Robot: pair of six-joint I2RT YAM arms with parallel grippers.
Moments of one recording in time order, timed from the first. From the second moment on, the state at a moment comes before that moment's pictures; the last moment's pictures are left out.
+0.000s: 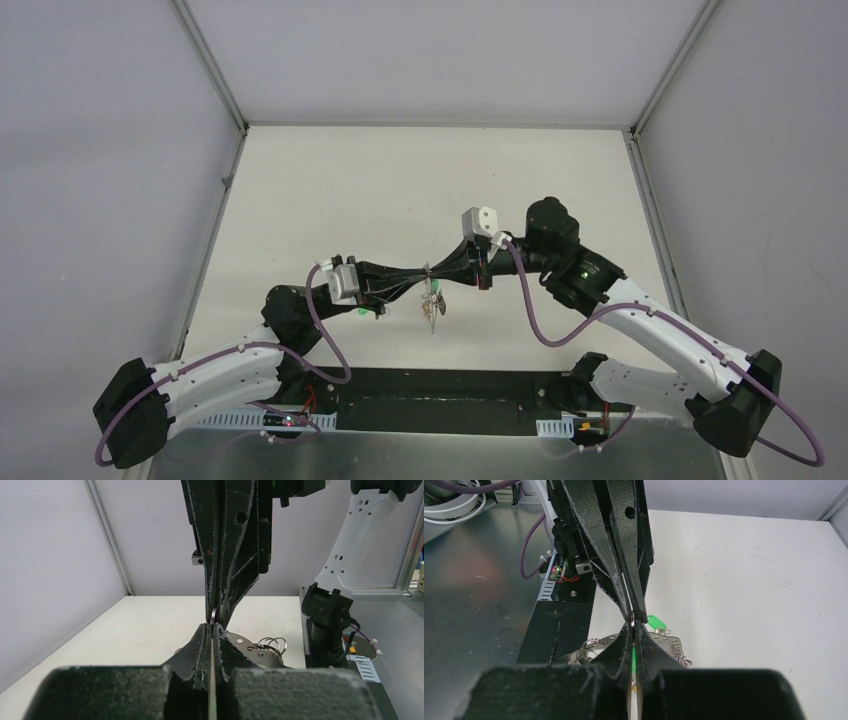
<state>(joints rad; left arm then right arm) -0.86 0.75 0.25 1.06 0.44 -0.10 0.83 1.01 0.92 -0.09 -0.79 -0.20</state>
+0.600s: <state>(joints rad) -0.87 0.68 0.42 0.54 0.46 0.01 0.89 1.29 1.41 -0.82 -0.58 -0.33</state>
